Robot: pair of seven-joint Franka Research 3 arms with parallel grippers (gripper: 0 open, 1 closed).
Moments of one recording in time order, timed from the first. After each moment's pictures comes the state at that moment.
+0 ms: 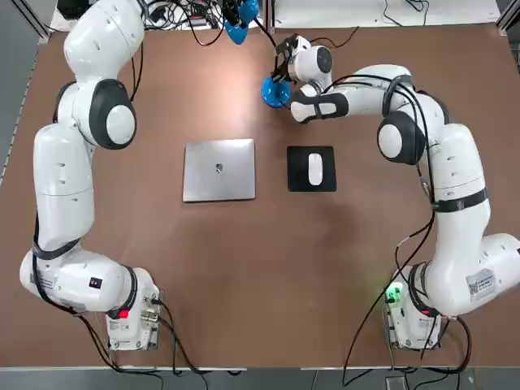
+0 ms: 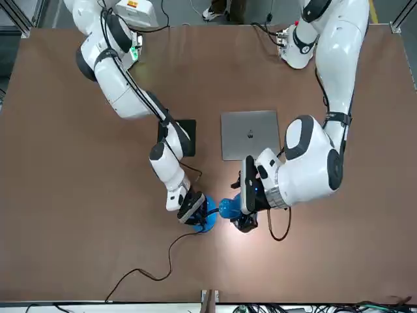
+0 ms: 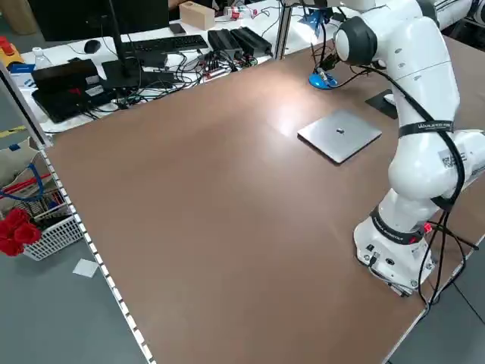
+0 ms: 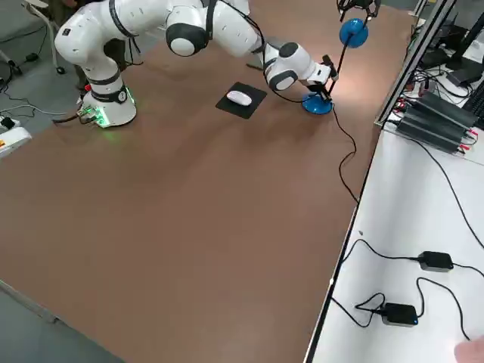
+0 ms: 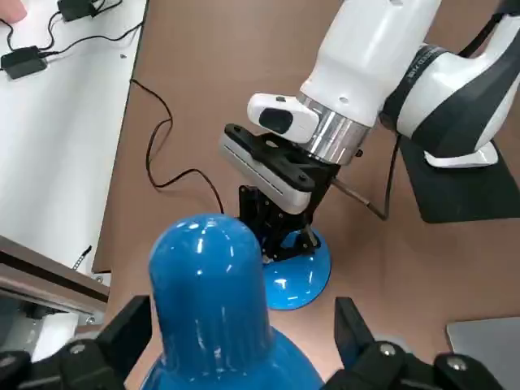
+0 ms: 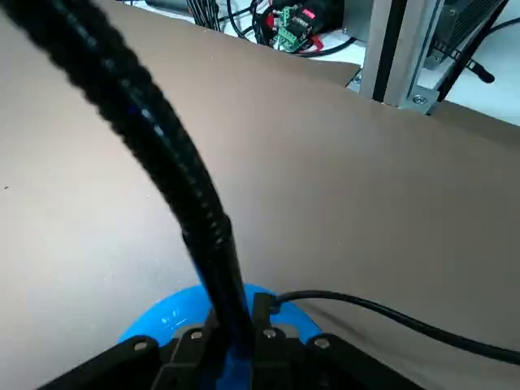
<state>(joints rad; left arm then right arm) -0.22 0.86 -0.38 -0.89 -0.34 2.00 1.34 0.34 1.13 0.30 -1.27 -0.25 3.10 -0.02</state>
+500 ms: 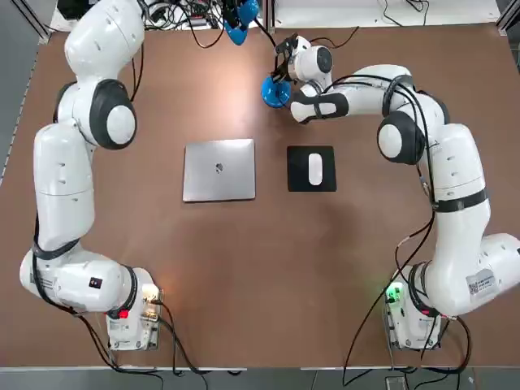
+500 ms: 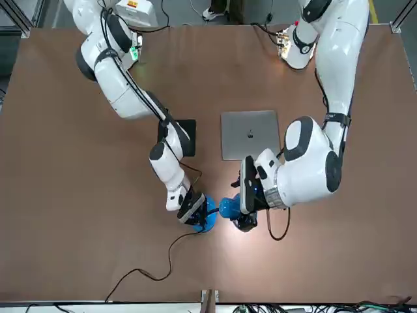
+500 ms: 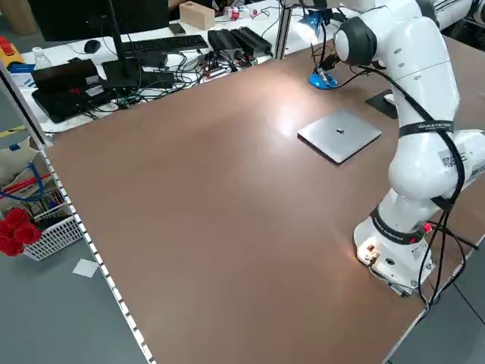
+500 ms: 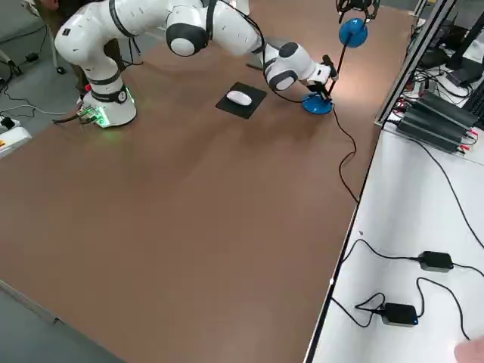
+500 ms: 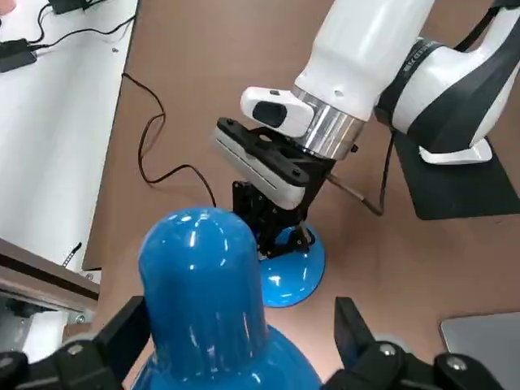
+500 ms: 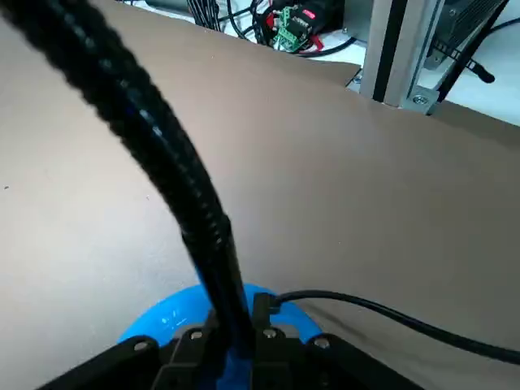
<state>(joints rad) -0.22 0.86 -0.38 -0.89 -0.34 1.99 1.34 0.34 1.13 0.30 -1.27 -0.25 3.11 -0.02</state>
